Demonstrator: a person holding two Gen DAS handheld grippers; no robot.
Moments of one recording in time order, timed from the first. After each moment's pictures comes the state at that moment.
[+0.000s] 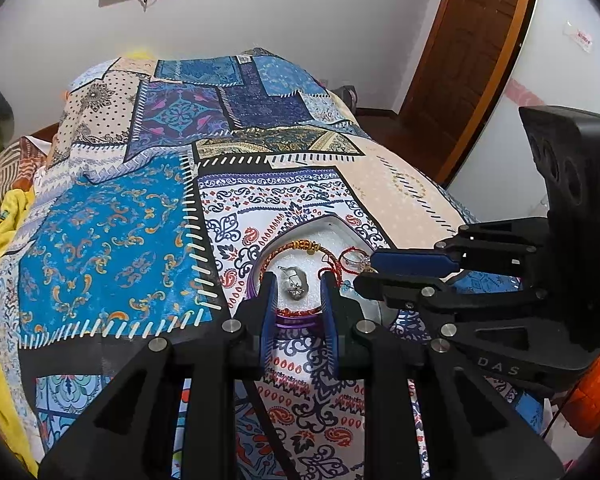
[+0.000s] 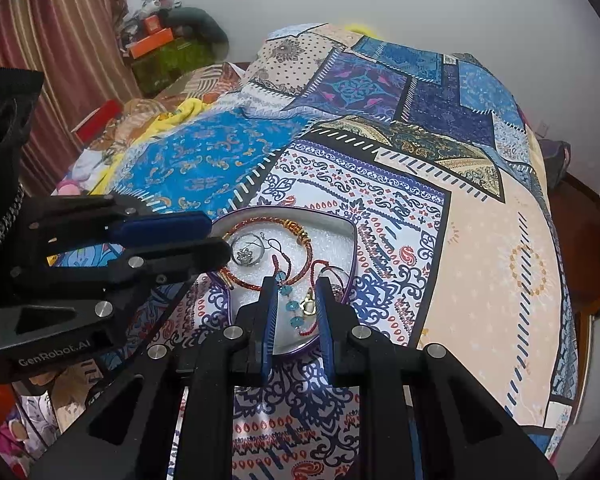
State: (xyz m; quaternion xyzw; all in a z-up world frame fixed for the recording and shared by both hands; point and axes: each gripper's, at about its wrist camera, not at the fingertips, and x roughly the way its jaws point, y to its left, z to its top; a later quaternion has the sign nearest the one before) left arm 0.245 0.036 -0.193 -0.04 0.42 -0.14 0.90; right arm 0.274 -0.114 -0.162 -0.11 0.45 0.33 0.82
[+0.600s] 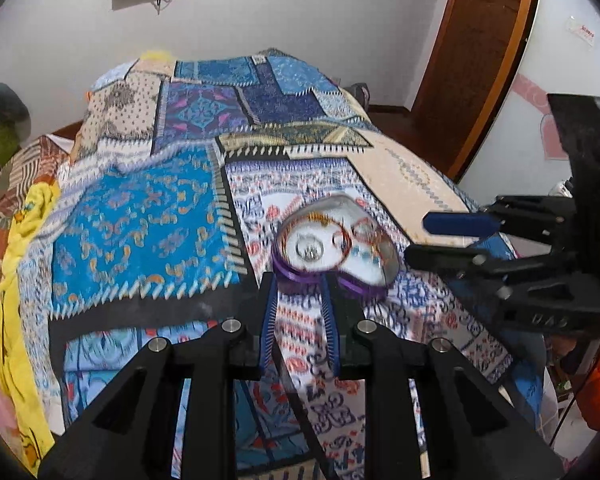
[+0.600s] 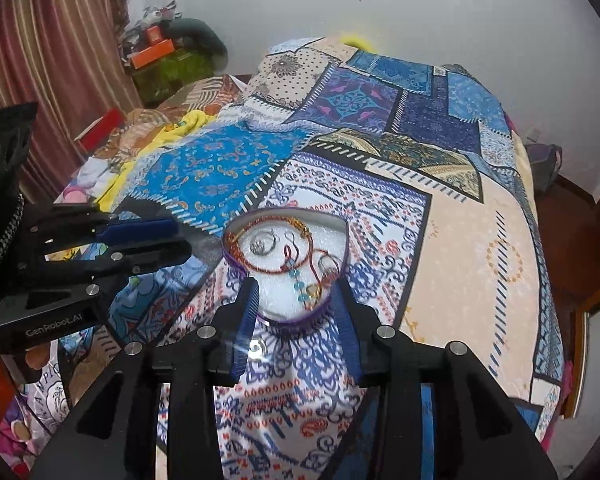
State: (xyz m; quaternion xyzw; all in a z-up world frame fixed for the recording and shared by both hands) left arm 0.210 0.047 -0.185 -0.03 0.43 -0.11 0.90; right arm 0.253 -0.131 -0.142 -0.11 0.44 0.32 0.83
